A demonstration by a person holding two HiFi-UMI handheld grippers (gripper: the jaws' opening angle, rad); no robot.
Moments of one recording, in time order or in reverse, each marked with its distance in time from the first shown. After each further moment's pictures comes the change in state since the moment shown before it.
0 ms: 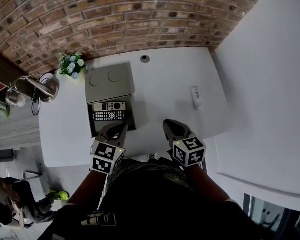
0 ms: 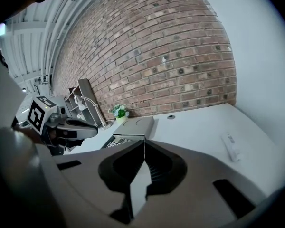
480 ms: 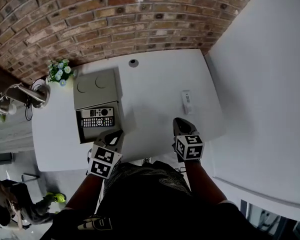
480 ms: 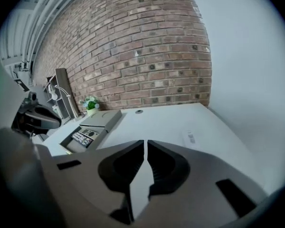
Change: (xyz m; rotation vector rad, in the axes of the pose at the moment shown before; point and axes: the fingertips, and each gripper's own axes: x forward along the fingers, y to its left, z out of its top) left arm 0.043 -0.035 -0.009 0.046 0.125 -0.019; right arm -0.011 -0.137 -0.027 -0.012 0.046 -0.244
